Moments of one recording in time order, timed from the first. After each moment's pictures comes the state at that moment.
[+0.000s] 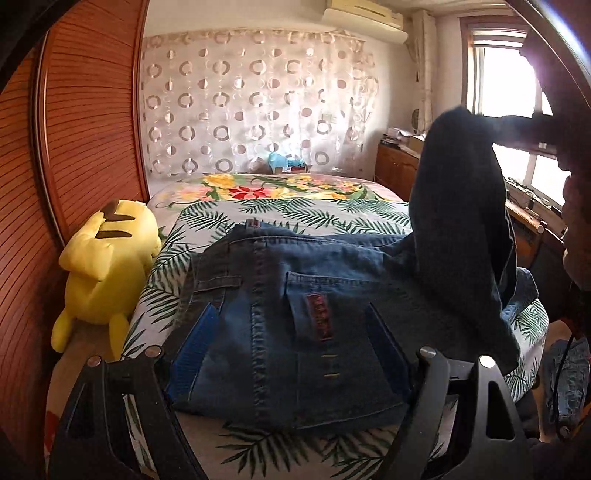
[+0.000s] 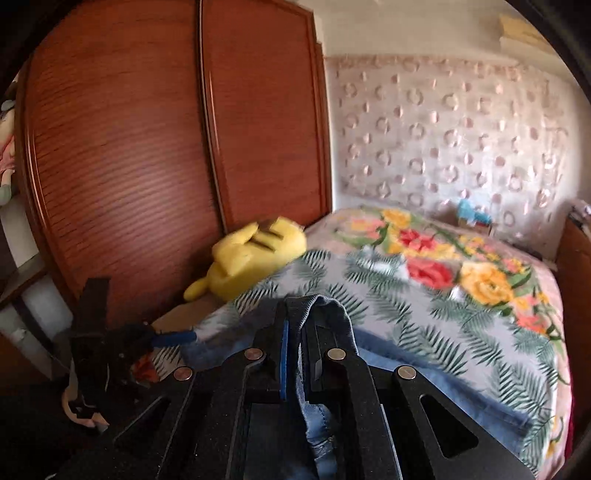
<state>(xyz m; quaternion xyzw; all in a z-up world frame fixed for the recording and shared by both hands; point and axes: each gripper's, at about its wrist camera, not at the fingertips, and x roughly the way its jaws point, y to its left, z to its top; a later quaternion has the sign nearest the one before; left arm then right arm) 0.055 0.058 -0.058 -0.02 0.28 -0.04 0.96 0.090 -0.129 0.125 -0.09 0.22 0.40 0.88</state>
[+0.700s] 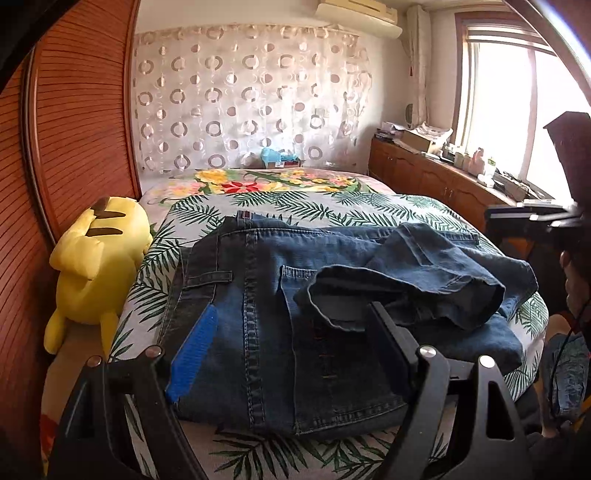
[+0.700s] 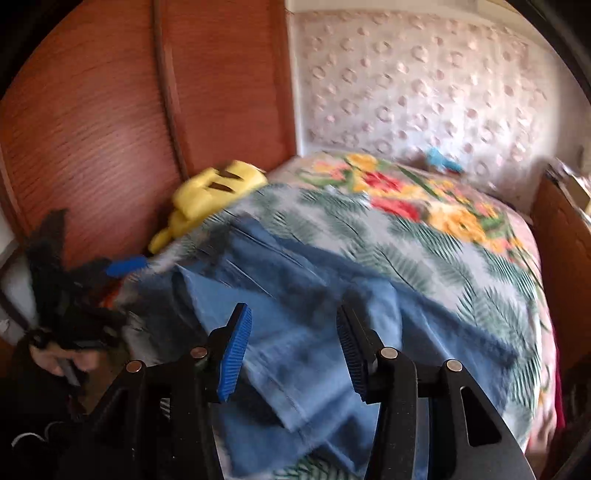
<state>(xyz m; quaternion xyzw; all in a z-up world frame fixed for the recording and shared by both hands) 0.067 0.058 -0.067 -0.01 0.29 -0.06 0.95 0.080 -0.146 0.113 -0.10 0.31 0.31 0.89</state>
